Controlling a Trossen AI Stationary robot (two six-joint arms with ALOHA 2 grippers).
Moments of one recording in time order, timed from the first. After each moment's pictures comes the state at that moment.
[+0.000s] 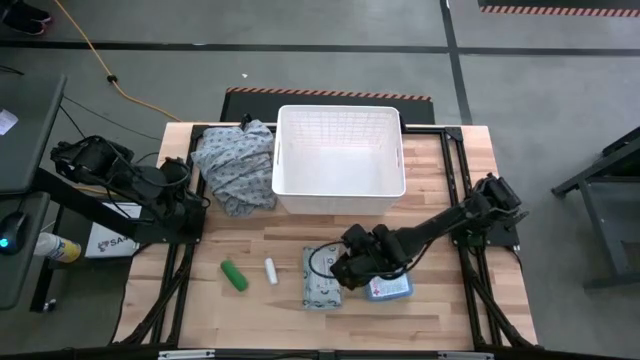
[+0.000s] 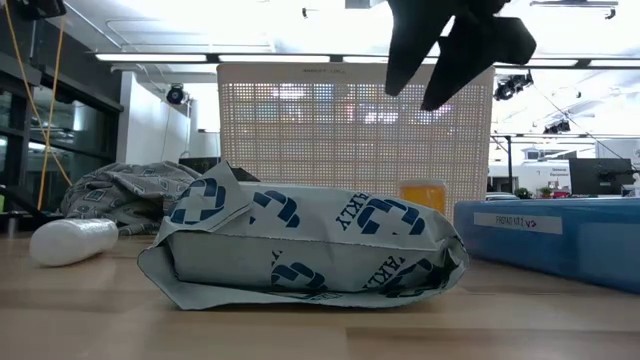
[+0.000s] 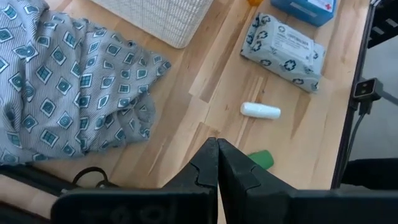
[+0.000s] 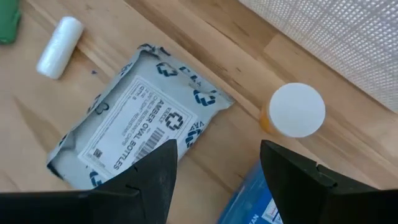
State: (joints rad) left arm -0.39 0.64 1.20 -1.50 -0.26 -0.81; right arm 0.43 1.83 1.51 -0.96 0.43 1.28
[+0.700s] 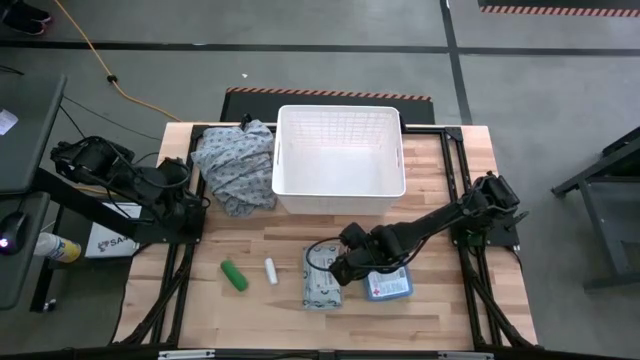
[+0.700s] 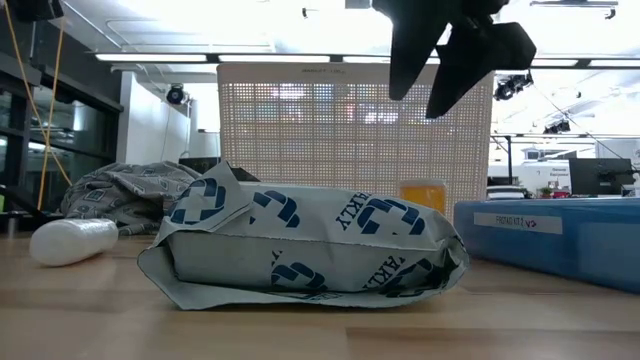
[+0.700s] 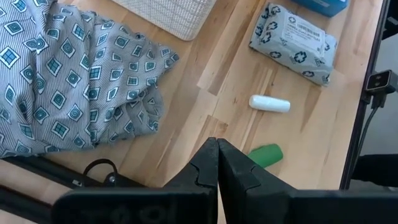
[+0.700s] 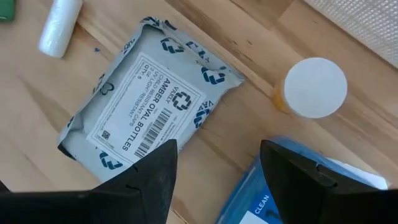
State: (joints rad) left arm -0.39 0.64 1.20 -1.54 -0.26 -0.81; right arm 0.40 1.83 1.51 -0.94 0.28 1.27
